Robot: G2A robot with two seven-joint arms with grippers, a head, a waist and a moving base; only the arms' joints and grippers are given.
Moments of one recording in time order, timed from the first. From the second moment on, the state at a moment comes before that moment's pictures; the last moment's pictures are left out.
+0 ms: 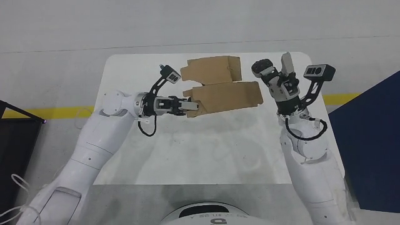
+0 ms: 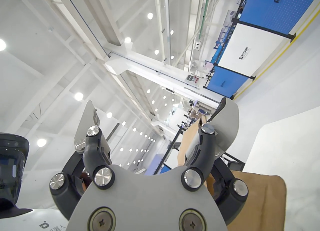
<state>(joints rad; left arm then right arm) 1.03 -1.14 -1.03 -1.30 -0.80 -0.40 -1.42 -1.59 -1.30 1.46 -1.91 0.33 -0.44 0.32</state>
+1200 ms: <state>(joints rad) 0.98 -1.11 -0.99 -1.34 -0.69 -0.34 -1.48 -1.49 -1.24 1.51 -1.77 0.55 -0.23 1.02</state>
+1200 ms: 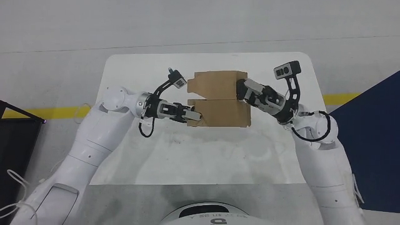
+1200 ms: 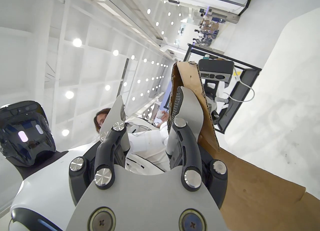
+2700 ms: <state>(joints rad) 1.04 -1.04 -1.05 -1.31 -0.67 -0.42 -1.38 -1.46 -1.23 1.47 -1.73 0.05 -0.36 0.30</state>
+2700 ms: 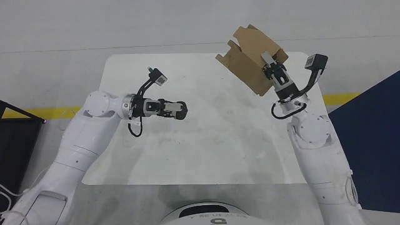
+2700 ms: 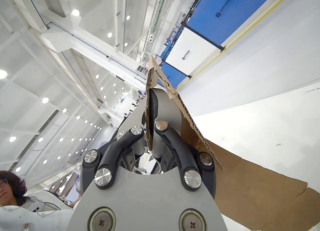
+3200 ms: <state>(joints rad) 0.97 -1.09 -0.93 -1.36 -0.49 -0.33 -1.11 -1.50 -1.25 1.37 -1.79 0.10 -0.39 0.26</state>
